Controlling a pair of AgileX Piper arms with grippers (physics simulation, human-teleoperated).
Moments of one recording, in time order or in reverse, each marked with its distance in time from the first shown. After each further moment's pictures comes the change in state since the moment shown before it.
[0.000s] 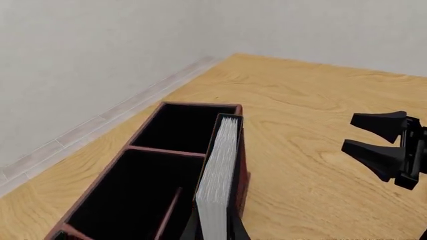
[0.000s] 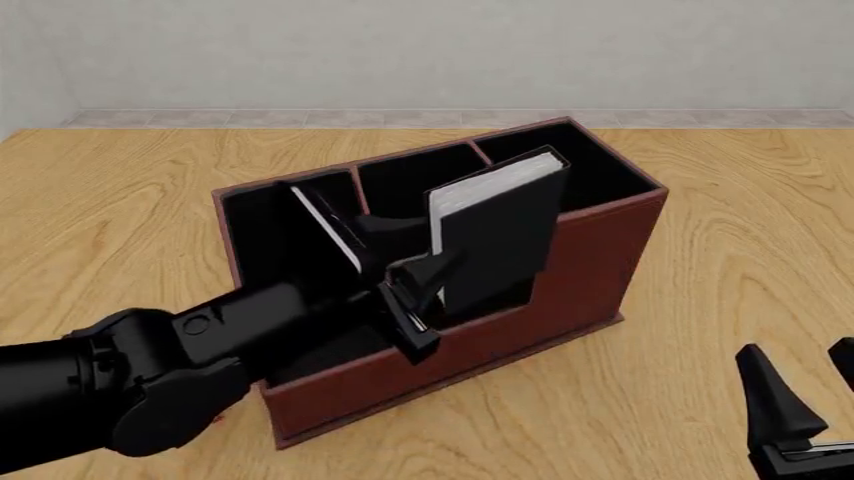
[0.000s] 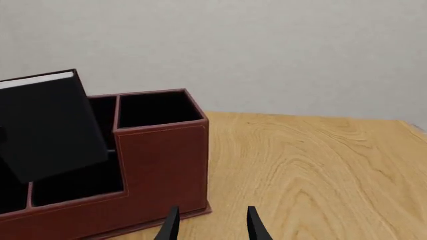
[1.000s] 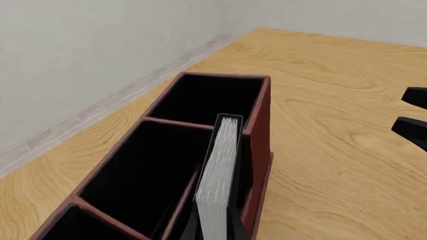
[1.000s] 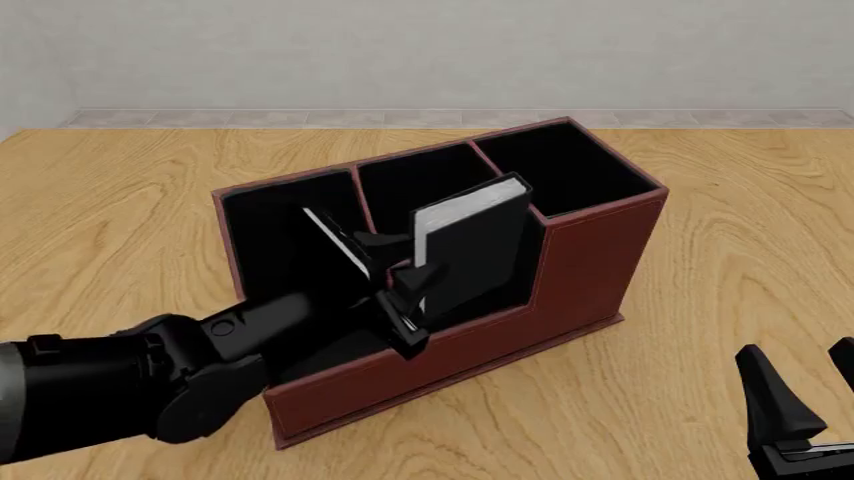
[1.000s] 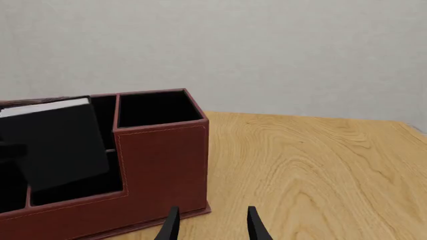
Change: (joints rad) left arm 0.082 0.109 0.042 -0.080 0.015; right arm -0.001 0.000 0.000 0.001 -0.007
